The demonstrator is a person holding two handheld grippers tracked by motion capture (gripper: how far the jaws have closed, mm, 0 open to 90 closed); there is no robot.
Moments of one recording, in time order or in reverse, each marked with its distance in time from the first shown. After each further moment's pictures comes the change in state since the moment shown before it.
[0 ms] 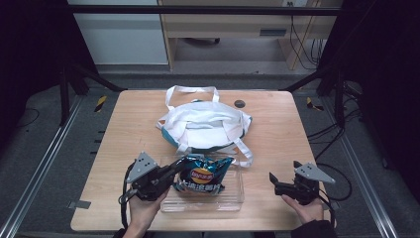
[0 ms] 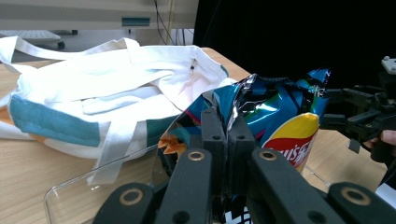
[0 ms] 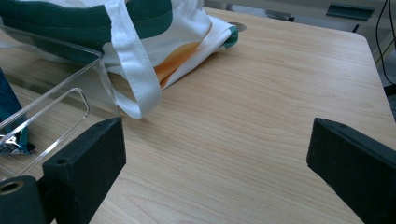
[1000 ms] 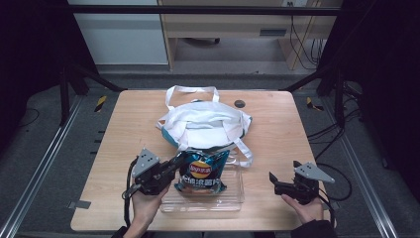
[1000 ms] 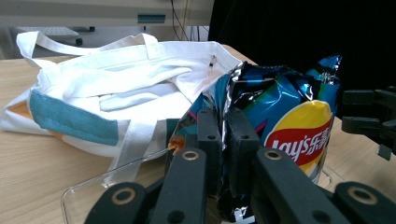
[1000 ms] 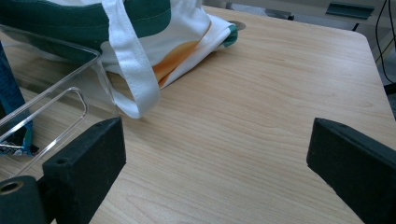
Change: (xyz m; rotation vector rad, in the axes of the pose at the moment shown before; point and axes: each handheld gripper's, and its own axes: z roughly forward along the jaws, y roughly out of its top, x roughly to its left) left arm 0.009 -0.002 0.015 0.006 0.062 -0.008; right arm 0.000 0.000 0.002 0.005 -0.004 0.001
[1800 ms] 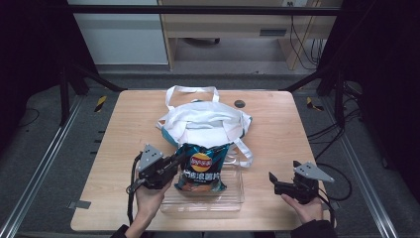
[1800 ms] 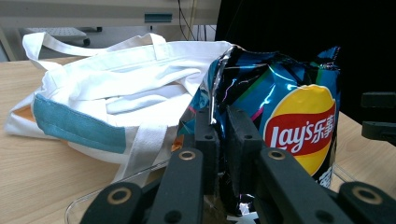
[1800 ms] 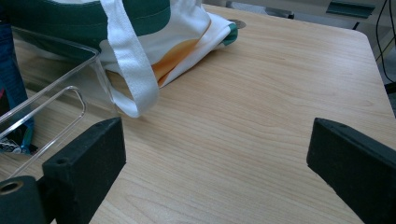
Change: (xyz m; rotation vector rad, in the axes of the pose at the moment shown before) left arm 0.006 0.001 0.016 0.002 0.028 0.006; right arm 0.000 0.000 0.001 0.005 0.000 -0.001
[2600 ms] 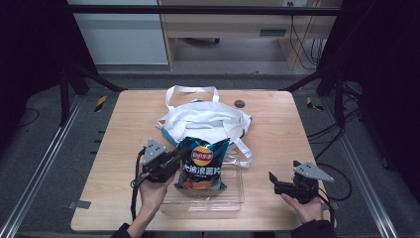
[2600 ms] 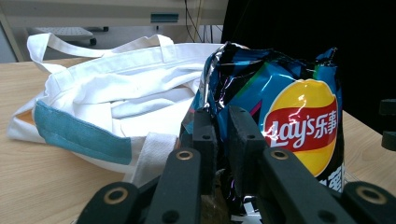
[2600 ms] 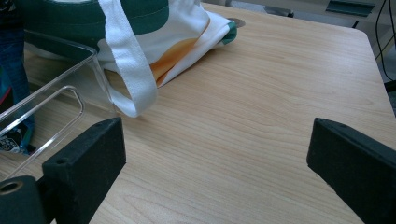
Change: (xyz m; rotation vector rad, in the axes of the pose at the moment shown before) left arm 0.006 0.004 0.016 0.000 0.024 -0.004; right arm -0.001 0.000 0.001 0.004 -0.002 0.002
